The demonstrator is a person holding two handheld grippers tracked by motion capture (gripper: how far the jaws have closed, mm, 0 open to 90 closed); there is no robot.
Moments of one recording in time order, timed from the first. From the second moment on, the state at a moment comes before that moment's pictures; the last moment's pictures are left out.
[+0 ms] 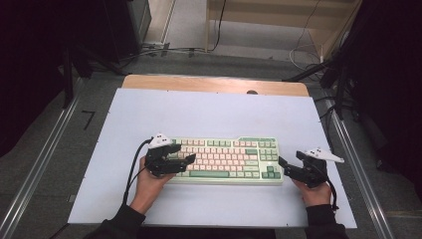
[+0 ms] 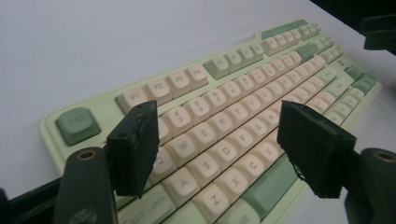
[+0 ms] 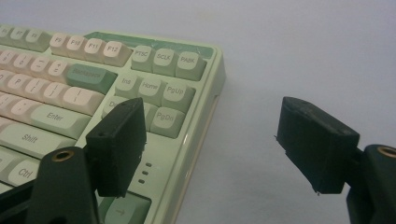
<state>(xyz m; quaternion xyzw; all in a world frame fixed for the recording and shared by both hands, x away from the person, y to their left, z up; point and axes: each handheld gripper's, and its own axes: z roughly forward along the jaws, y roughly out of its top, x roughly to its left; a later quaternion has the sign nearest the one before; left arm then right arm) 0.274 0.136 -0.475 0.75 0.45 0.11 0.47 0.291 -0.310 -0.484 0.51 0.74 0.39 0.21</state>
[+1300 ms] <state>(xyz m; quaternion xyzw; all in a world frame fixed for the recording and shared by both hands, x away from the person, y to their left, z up) 0.263 0.152 -0.484 0.71 0.48 0.15 0.49 0.290 -0.298 -0.482 0.50 0.74 0.40 0.20</state>
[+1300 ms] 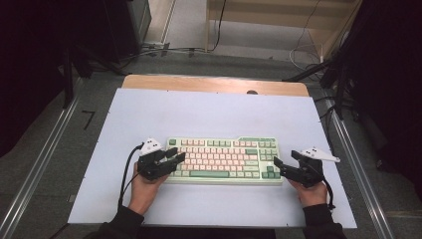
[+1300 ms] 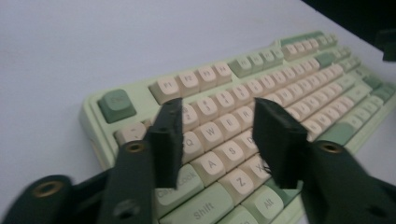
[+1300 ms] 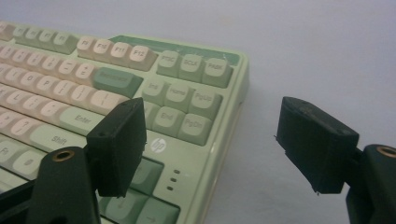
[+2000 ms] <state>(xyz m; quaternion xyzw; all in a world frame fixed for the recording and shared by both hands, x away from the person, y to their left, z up) 0.266 0.156 -0.489 0.70 0.50 0.15 0.49 0.298 -0.226 -0.472 0.43 0.78 0.43 0.17</state>
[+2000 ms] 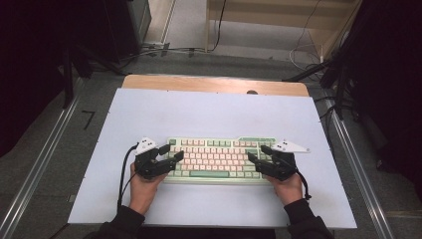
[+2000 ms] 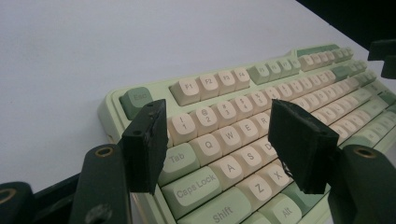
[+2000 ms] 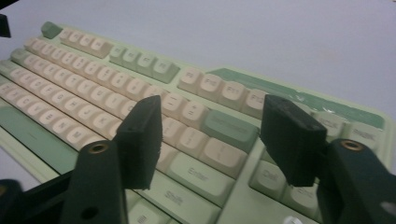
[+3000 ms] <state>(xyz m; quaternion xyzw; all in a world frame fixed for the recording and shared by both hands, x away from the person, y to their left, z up) 0.266 0.153 -0.491 0.70 0.49 0.15 0.49 0.317 -0.138 -0.484 0.39 0.83 0.39 0.10</state>
